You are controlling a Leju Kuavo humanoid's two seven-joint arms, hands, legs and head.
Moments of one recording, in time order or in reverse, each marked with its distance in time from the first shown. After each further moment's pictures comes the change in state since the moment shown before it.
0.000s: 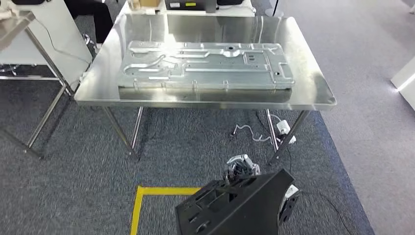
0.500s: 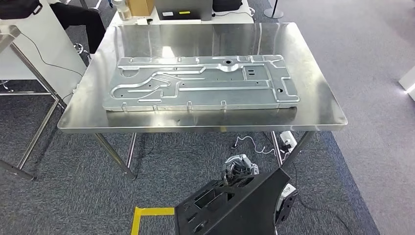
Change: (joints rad) left arm -0.001 0.004 0.004 0.000 -0.004 -0.001 0.002; right arm -0.006 0.002 0.012 0.005 0.014 -0.014 0.011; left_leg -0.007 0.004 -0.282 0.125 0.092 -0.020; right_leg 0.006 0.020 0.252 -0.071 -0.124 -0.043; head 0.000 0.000
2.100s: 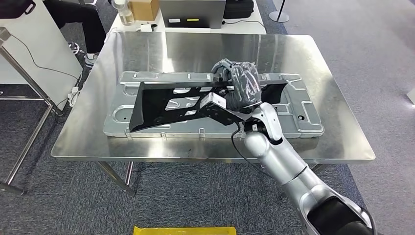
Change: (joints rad) left arm -0.019 0.045 0.008 0.001 -0.135 -0.047 0.010; right arm -0.810 -0.163 -0.044 0.429 1.014 -0.128 0.453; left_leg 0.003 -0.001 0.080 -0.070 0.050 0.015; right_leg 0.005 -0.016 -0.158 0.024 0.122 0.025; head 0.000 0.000
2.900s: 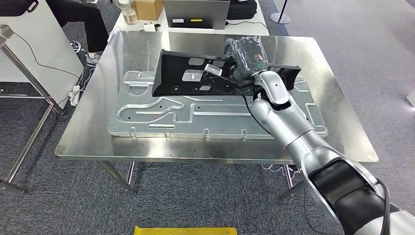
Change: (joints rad) left arm -0.008 0.021 0.011 0.002 -0.020 -0.004 0.018; right arm -0.273 -0.055 0.071 0.360 0.140 0.113 0.093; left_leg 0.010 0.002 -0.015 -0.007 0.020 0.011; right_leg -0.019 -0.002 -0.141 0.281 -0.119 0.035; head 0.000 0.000
